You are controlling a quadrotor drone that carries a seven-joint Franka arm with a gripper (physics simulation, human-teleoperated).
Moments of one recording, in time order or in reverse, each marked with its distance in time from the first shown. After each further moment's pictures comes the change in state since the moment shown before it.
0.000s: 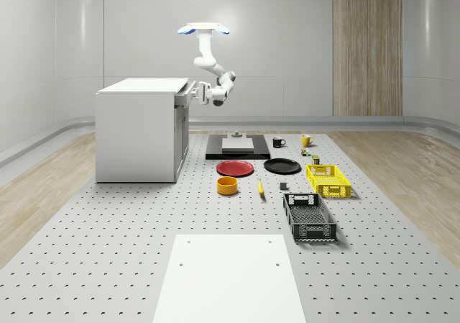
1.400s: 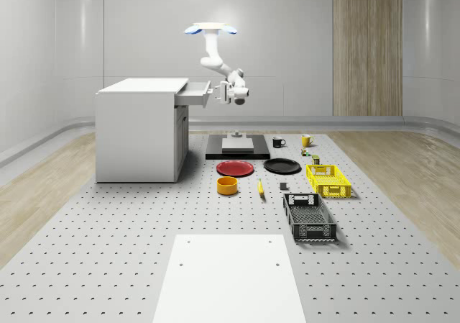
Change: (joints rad) arm 0.013 -0.032 -0.237 0.206 -0.189 -0.236 0.070
